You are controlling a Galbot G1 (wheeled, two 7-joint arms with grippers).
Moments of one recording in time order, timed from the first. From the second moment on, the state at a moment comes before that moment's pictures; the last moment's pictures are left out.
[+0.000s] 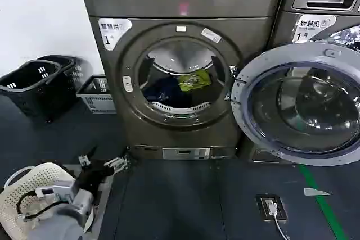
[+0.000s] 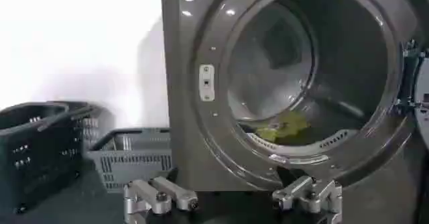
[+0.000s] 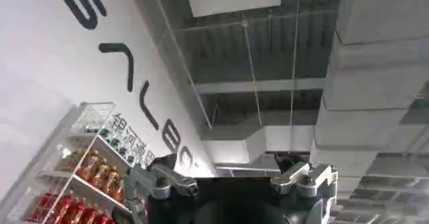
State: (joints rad) left arm 1.34 -1.44 -0.65 -2.34 -0.12 0.67 0.09; right arm -1.85 1.01 2.49 1.83 0.70 -0.04 -0.03
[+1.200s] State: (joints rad) left arm 1.31 -1.44 -0.65 -2.32 -0.12 0.65 0.10; right arm -1.86 1.00 2.51 1.81 0.73 -0.02 -0.07
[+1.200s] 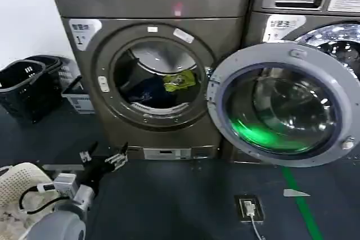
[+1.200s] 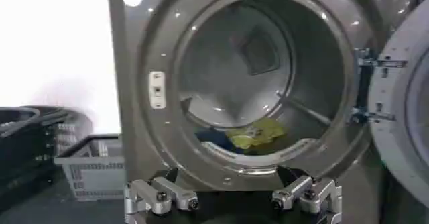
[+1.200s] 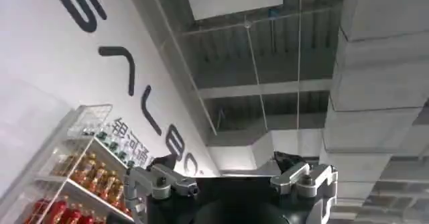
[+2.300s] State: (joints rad) left arm 1.28 -1.44 -0.61 -2.29 -0.11 0.64 0.11; right arm -1.87 1.01 2.52 1.81 0.78 0.06 -0.09
